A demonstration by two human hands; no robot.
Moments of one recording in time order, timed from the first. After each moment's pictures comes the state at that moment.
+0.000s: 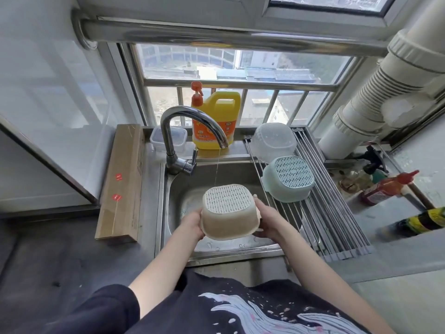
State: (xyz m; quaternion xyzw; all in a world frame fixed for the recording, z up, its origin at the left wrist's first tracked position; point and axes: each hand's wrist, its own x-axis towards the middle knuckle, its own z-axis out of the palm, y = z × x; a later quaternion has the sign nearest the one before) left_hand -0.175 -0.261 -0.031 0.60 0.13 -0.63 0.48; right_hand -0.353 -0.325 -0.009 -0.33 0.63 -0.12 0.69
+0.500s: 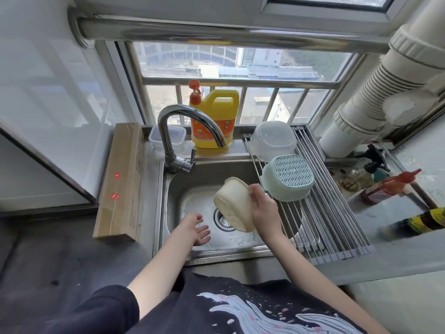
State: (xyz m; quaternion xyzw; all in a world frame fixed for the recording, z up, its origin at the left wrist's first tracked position) left_hand -0.172 -0.250 -0.041 0.64 0.14 -0.65 0.39; right_hand -0.348 -0.314 -0.011 -0.75 0.52 -0.27 0.30
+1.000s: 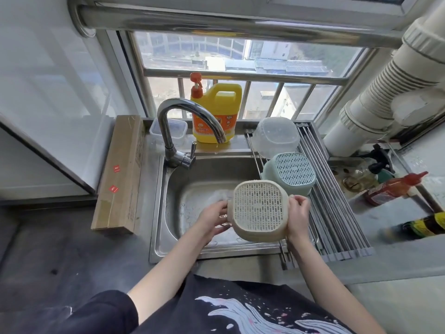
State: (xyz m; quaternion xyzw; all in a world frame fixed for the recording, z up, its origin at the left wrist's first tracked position) left_hand -0.218 -0.263 -0.023 0.61 -0.07 -0.66 0.43; right_hand -0.407 -0.330 -0.009 -0.42 0.65 -0.40 0.49
